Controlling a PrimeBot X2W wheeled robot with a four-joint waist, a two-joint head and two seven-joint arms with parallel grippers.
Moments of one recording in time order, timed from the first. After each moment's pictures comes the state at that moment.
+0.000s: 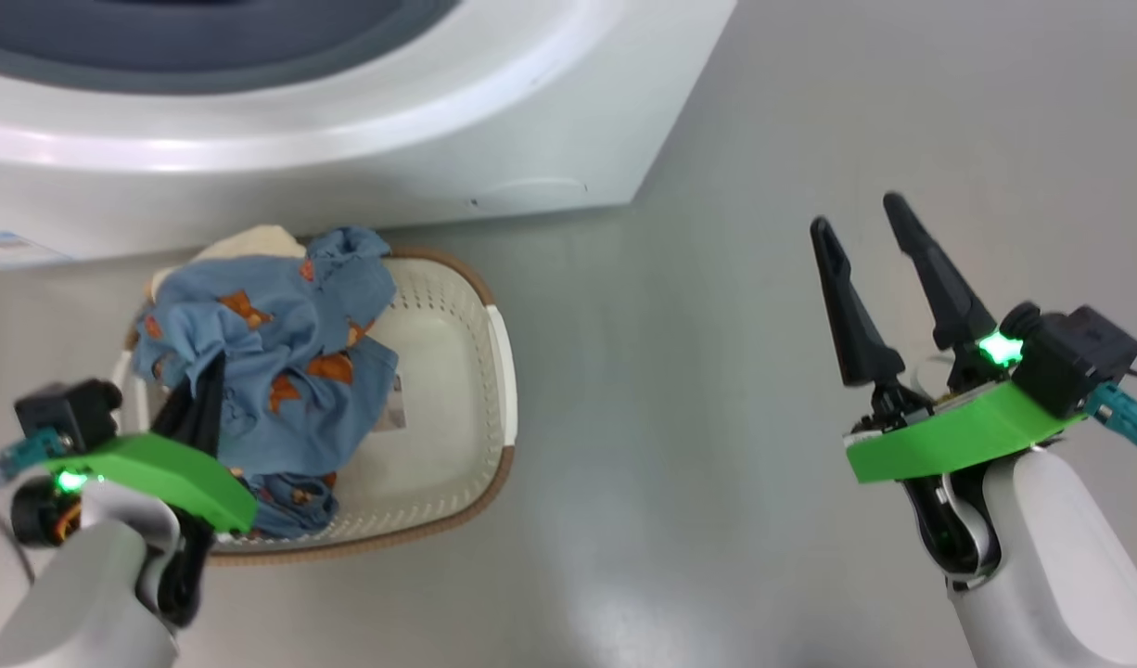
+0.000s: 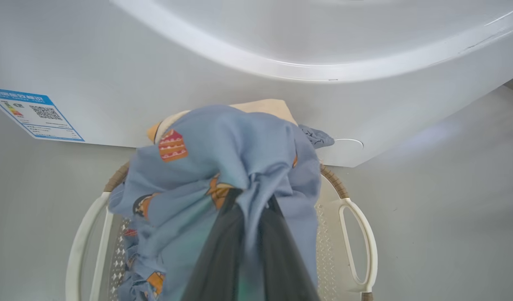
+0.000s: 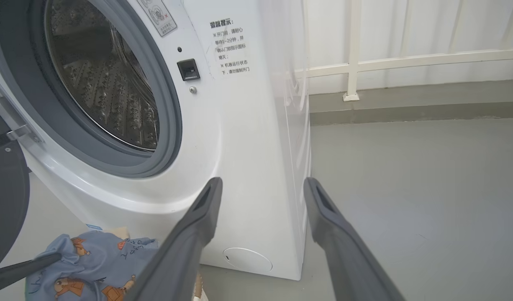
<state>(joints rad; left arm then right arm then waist) -0.65 0.34 -0.57 0.81 -0.88 -0.13 -0.25 -0.42 -0.17 0.16 0.10 0.38 0.13 -0.26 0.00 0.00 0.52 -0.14</state>
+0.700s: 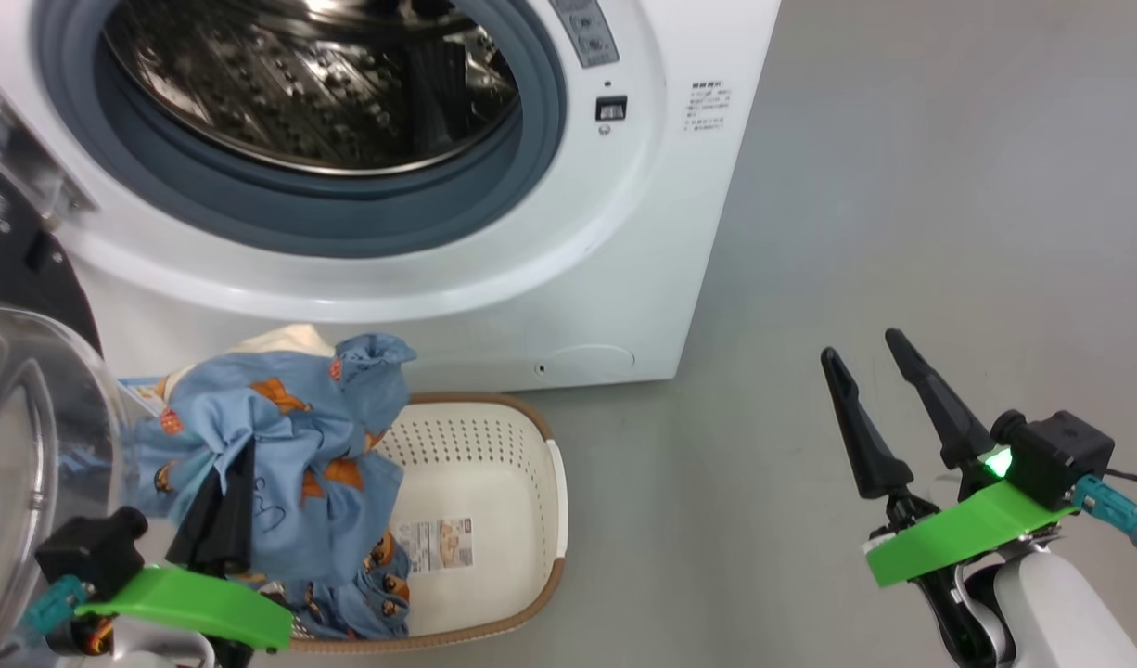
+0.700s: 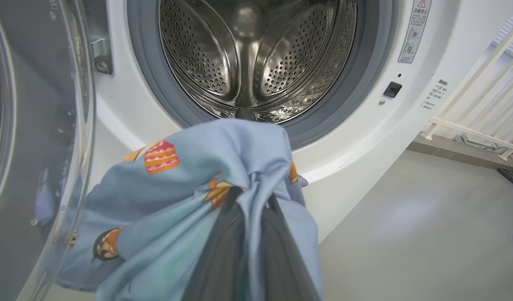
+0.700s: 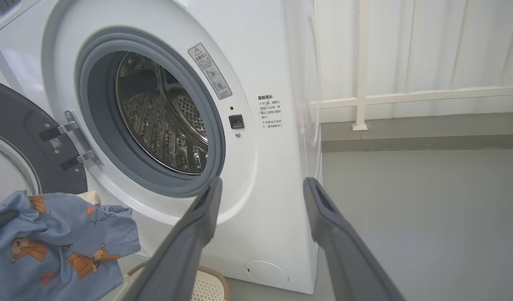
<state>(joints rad) -0.23 0.23 -0.23 0.37 -0.60 -0.13 -0.25 -0.24 -0.23 0.18 0.16 0.43 0.13 -0.26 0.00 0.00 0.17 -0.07</state>
